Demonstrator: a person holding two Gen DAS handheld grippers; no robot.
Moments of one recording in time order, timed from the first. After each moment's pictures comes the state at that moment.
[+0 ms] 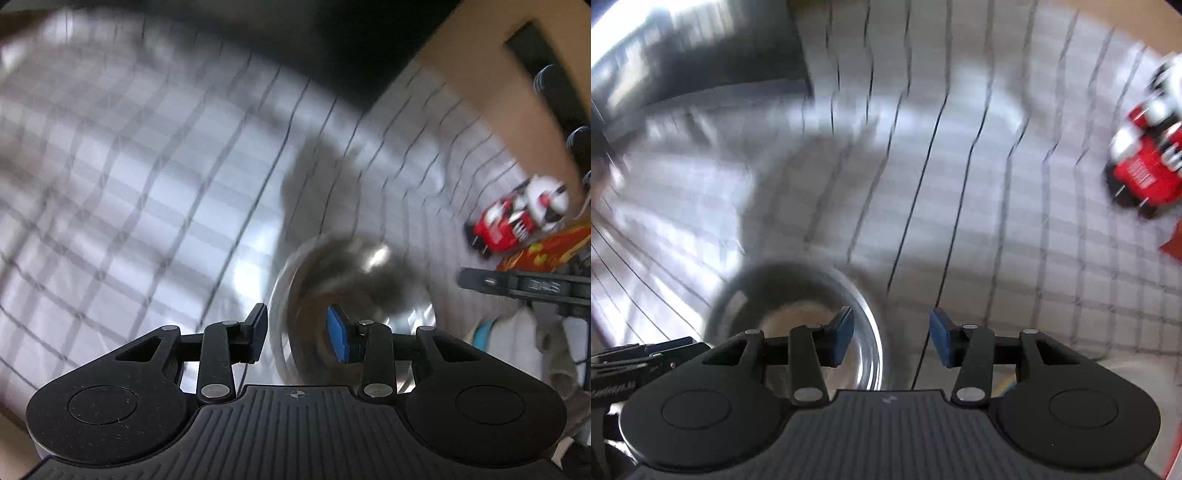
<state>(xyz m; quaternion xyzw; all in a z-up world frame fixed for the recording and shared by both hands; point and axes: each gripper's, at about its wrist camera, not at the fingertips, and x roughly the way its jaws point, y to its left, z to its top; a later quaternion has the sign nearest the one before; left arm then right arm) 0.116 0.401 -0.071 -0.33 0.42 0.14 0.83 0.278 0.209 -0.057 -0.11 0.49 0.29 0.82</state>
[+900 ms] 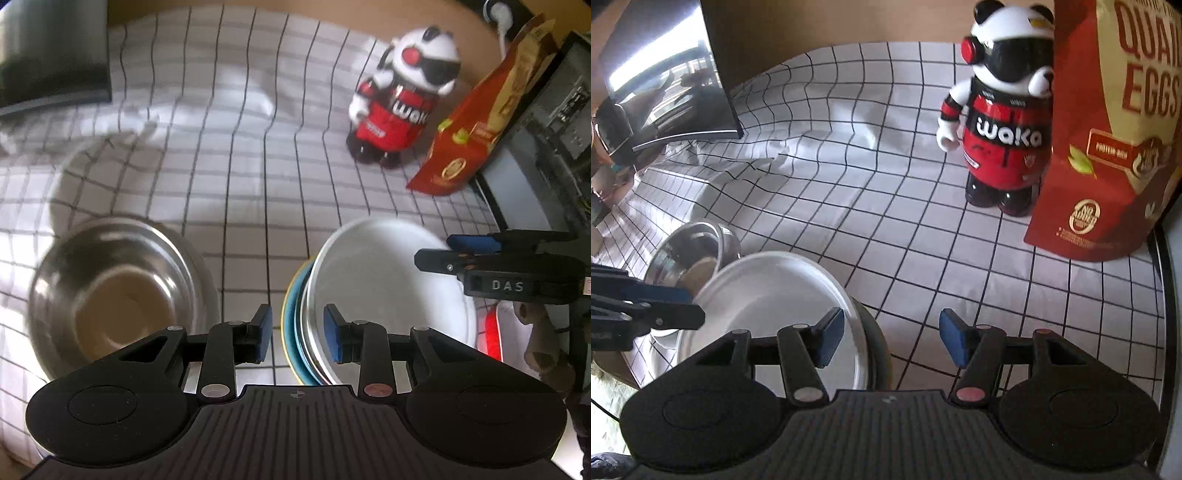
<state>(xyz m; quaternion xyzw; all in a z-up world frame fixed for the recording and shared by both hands) 0.236 0.182 -0.061 -0.18 0.51 0.07 0.84 0.326 0.007 -0.082 -0.11 0.45 0.34 0.82</state>
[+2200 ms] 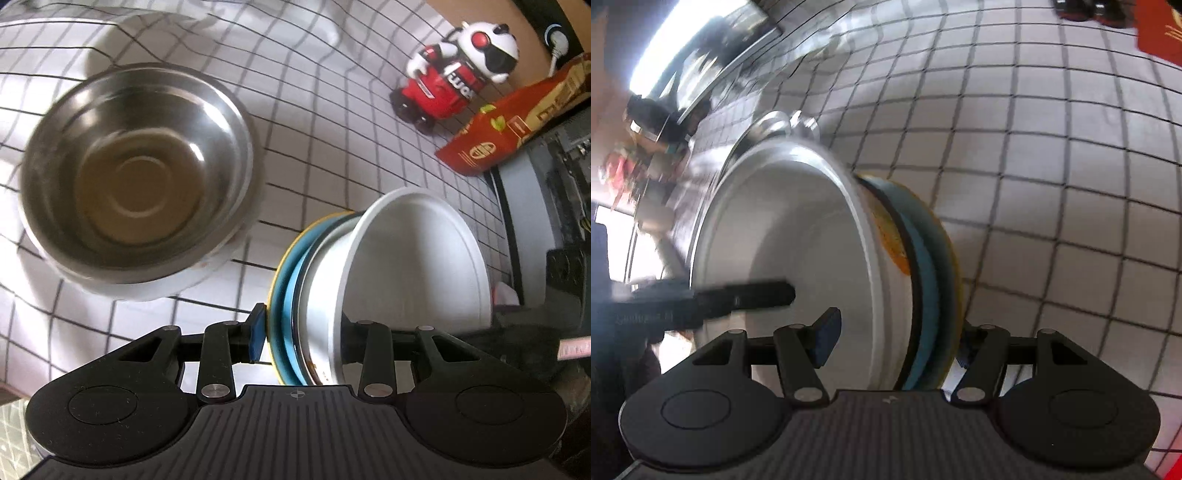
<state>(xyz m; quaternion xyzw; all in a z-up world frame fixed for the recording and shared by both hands) 0.173 0.214 -0.099 -0.30 0.53 0.08 0.79 0.268 0.040 -0.159 -0.02 0.61 0.41 0.68</state>
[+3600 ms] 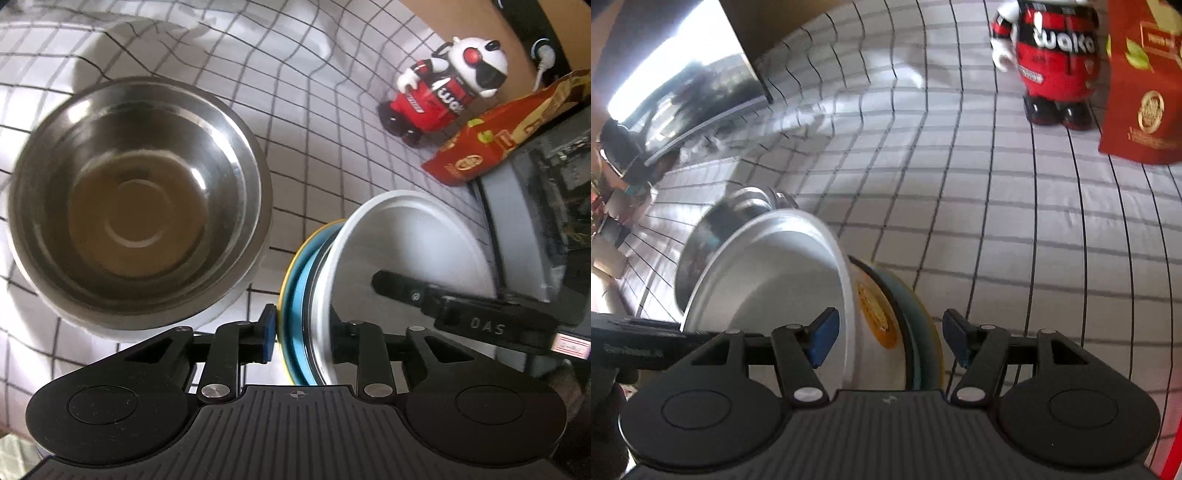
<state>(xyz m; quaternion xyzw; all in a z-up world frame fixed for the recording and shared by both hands) 0.172 0.242 -0.111 -0.32 0.51 0.02 0.80 0.262 0.051 -0.135 -0.04 0.51 0.33 0.80</state>
